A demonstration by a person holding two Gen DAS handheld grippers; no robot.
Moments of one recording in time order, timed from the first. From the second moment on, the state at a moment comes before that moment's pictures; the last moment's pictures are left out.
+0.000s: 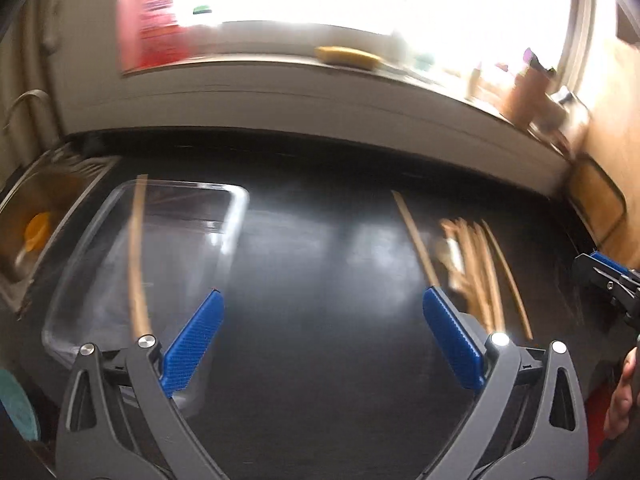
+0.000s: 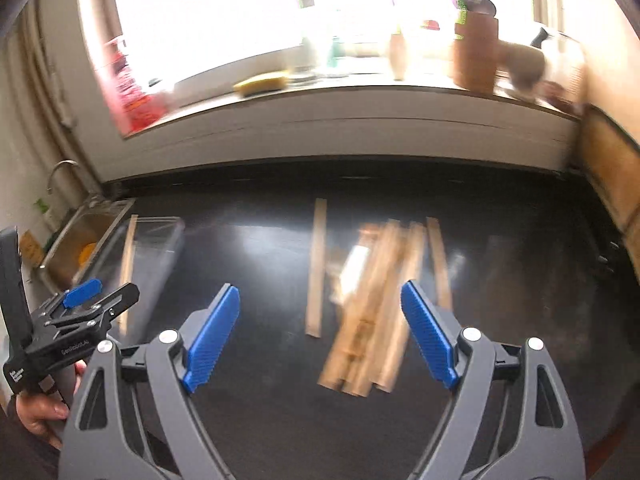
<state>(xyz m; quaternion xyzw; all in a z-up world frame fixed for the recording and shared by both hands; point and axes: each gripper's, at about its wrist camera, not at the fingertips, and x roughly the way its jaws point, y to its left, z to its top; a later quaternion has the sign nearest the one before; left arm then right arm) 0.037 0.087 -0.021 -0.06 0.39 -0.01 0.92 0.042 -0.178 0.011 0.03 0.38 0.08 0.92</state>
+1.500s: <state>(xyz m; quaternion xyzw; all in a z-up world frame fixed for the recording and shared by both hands) 0.207 -0.046 -0.135 0.06 0.44 -0.02 0.89 0.180 -0.253 -0.136 0.03 0.49 0.03 0.87</state>
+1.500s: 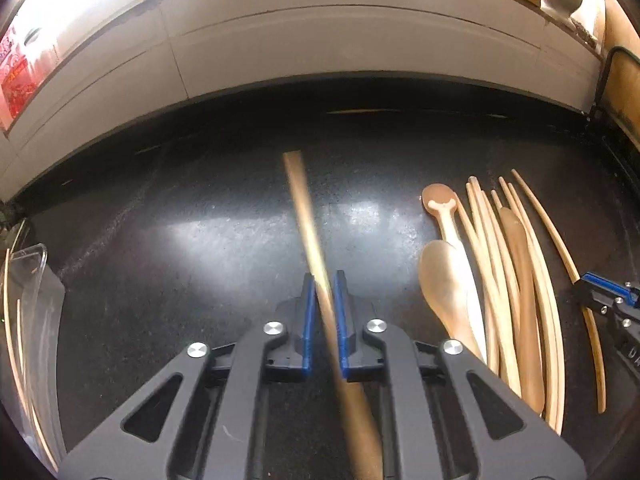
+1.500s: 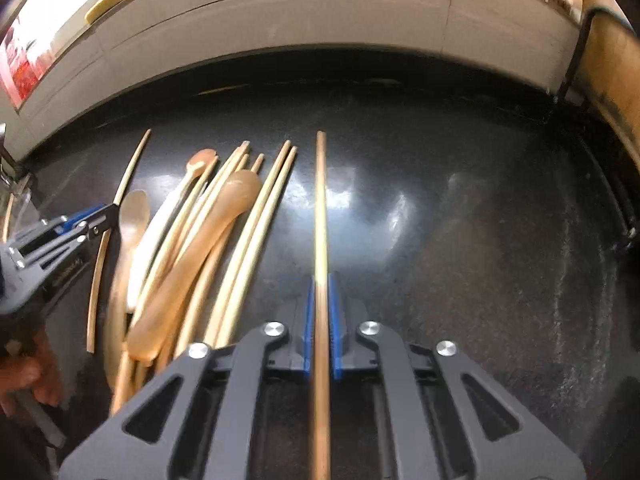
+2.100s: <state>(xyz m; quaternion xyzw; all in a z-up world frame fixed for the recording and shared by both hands) 0.101 0.054 -0.050 -0.02 0.42 0.00 0.91 0.109 -0.210 -0.042 0.07 0.43 0.09 0.90</state>
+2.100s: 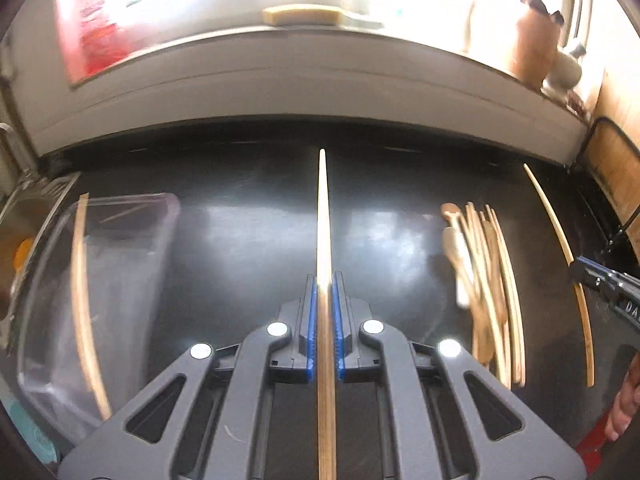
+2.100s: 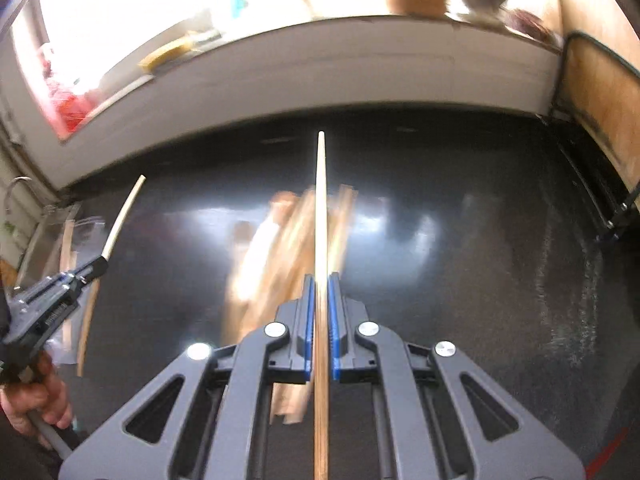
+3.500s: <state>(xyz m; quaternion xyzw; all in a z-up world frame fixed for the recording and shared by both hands) 0.044 0.301 -0.038 -0.18 0.42 0.15 0.88 0.144 0.151 -0.044 0.06 0.50 0.35 0.79</state>
